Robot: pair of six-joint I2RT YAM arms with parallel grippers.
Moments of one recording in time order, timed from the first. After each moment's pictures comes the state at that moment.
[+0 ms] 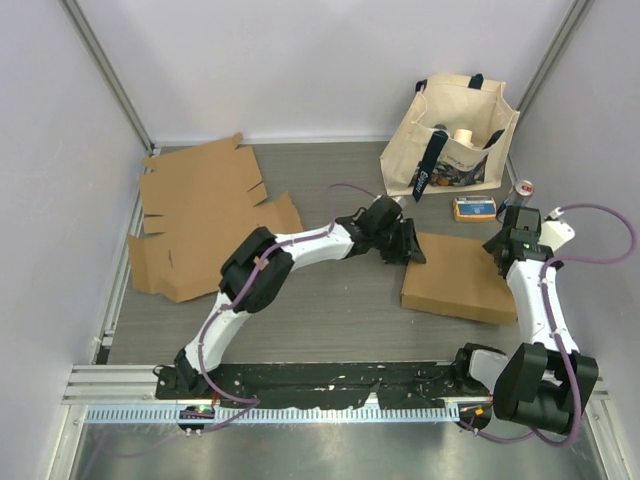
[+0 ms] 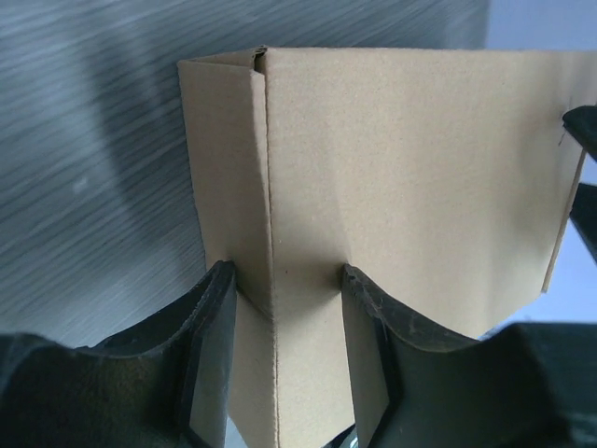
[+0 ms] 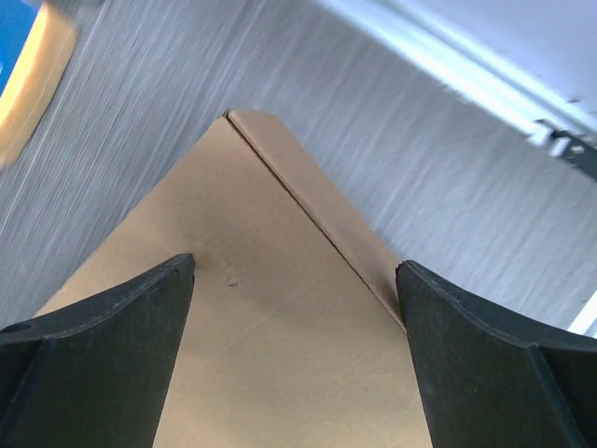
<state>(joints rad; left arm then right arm) -0.93 2.23 1.66 -0.12 0.30 -0.96 -0.21 1.10 0.79 -0.64 0.44 0.65</state>
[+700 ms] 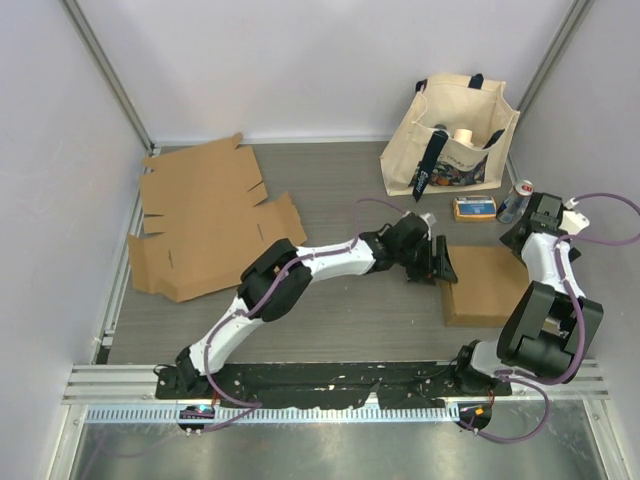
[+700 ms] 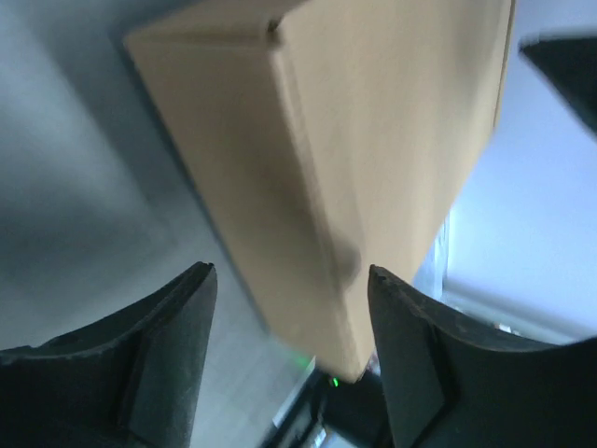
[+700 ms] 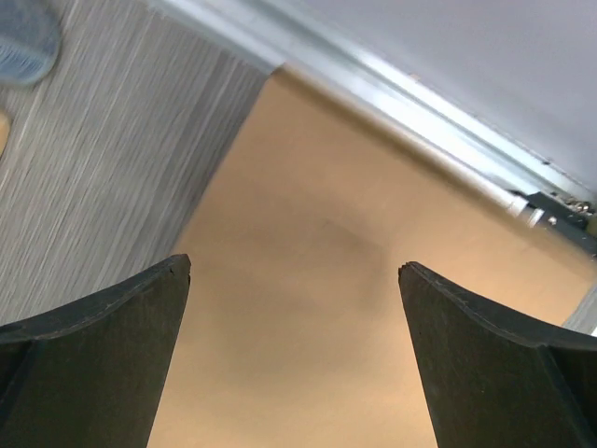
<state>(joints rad) -1.04 2.41 1.89 -0.09 0.33 -1.02 -0.44 1.37 0.90 -0.49 0.45 0.49</state>
